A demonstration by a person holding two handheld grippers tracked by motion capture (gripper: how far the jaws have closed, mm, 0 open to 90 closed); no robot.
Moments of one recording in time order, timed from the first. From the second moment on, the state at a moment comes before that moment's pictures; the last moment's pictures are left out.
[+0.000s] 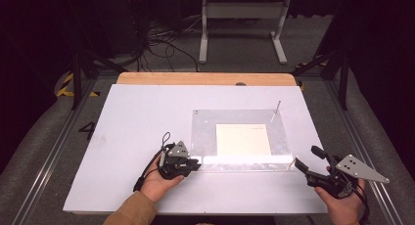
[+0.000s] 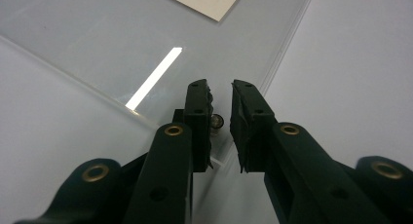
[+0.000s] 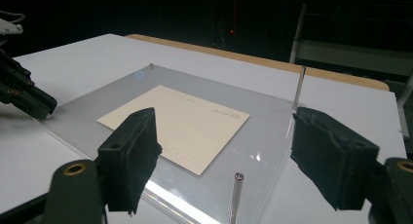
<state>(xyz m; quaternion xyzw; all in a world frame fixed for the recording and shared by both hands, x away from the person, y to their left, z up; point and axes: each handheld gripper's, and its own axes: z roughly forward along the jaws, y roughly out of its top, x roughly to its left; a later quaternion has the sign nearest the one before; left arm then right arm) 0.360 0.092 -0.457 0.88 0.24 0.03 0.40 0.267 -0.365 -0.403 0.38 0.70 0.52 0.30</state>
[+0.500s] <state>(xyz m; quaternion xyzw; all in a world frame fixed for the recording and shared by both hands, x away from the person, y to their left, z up) 0.348 0.086 -0.455 0.90 0.20 0.02 0.39 0.267 -0.367 -0.404 0.38 0.70 0.52 0.31</state>
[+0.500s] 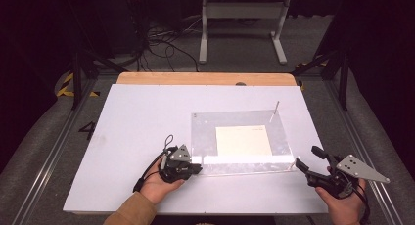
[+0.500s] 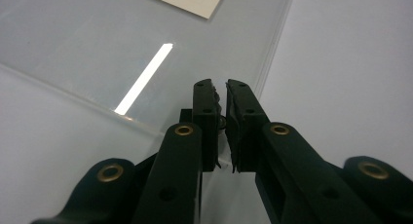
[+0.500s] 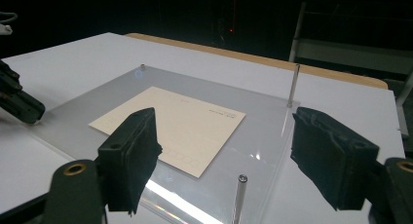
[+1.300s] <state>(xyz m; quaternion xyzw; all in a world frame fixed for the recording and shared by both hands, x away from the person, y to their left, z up) 0.316 0.067 -0.448 0.91 0.11 -0.08 0.40 0.280 -0.376 -0.417 0.47 0.73 0.40 0.29</state>
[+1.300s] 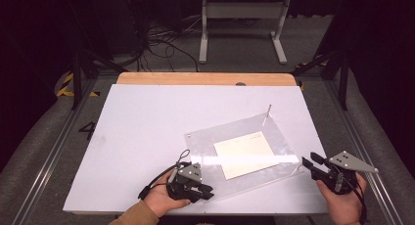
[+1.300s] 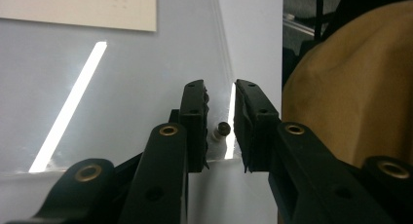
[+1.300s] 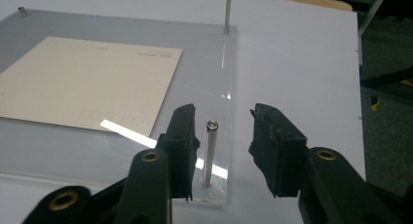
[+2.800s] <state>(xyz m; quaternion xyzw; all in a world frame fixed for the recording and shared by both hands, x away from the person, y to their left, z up) 0.369 0.164 -0.447 0.81 0.35 0.08 0.45 0.487 -0.312 -0.393 0.42 0.78 0.37 0.27</state>
